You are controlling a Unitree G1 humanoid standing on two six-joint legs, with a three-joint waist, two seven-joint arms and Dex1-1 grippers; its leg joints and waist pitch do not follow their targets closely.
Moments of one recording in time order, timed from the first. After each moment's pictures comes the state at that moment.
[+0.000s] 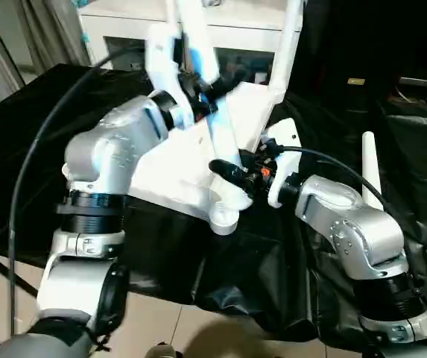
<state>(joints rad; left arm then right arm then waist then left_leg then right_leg) -0.91 0.15 0.17 0.20 -0.61 0.74 -0.49 -0.51 -0.20 0.12 -0.10 0.38 0.69 0.51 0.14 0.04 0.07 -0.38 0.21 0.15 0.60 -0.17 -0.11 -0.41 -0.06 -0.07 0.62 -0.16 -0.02</state>
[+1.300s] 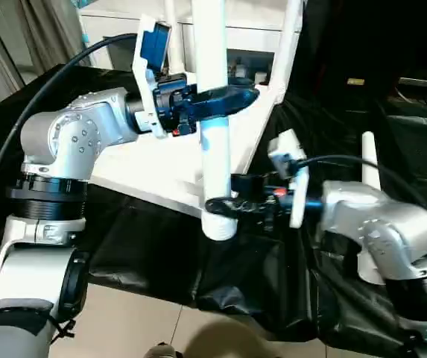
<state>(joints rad) -0.95 0.38 0.04 0.24 -0.75 0.85 -1.13 -0.51 -0.38 0.16 -0.18 0.59 0.85 0.84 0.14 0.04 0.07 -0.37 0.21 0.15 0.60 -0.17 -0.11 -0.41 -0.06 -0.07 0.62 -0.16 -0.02</state>
